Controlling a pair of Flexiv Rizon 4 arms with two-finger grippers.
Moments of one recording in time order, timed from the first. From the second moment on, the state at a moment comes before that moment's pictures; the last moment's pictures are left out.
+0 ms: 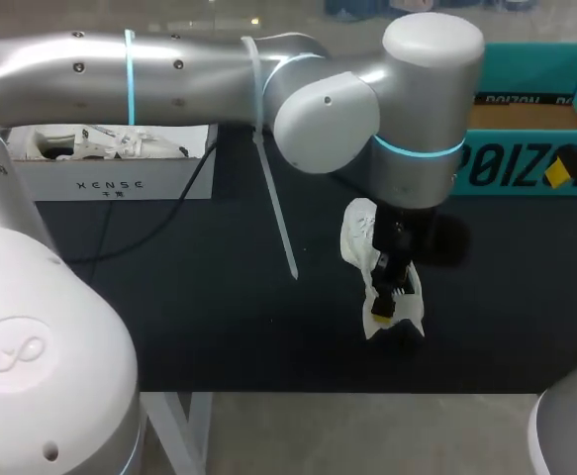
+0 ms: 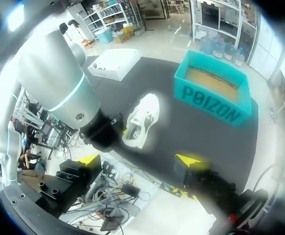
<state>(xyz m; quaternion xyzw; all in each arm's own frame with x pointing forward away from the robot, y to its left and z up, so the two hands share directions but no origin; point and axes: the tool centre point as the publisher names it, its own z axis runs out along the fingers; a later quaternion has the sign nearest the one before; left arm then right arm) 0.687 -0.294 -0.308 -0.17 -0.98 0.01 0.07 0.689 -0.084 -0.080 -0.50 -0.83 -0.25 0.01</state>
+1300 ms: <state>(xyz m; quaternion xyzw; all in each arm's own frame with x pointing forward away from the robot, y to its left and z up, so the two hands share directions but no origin) 0.685 -0.308 -0.325 -0.07 -1.00 -0.03 0.03 0.689 -0.083 -0.080 -0.50 -0.83 -0.25 0.01</state>
